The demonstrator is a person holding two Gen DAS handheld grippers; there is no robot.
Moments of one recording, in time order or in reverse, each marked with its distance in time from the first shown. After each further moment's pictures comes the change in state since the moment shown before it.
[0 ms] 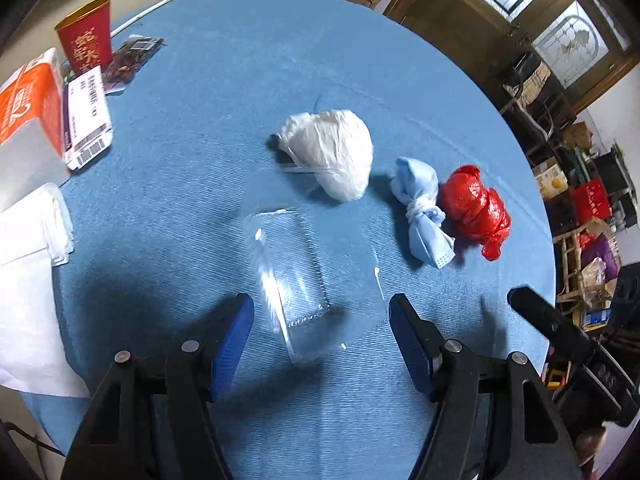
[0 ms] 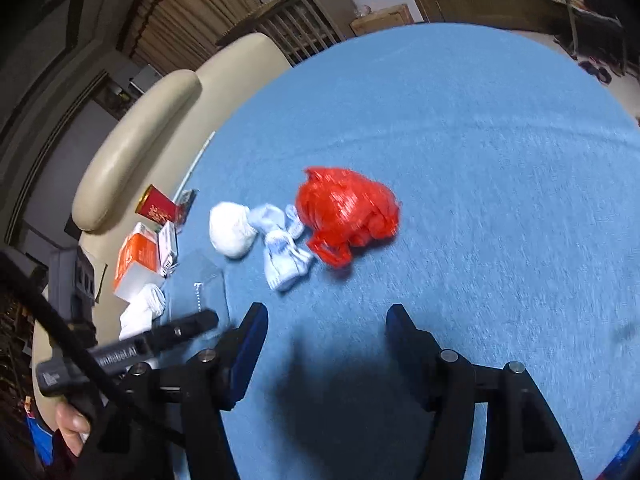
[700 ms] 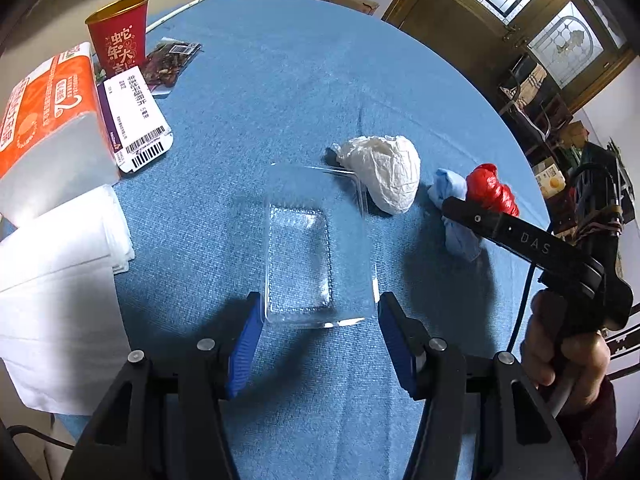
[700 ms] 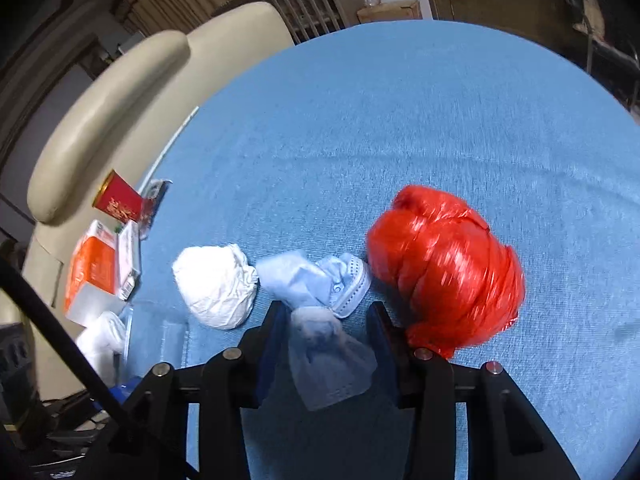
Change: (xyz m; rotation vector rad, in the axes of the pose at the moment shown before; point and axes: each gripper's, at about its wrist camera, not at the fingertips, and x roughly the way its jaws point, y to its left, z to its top) left arm -0.021 0.043 0.001 0.027 -0.013 0.011; right arm 0.092 0.054 0.046 -0.087 0.072 -0.138
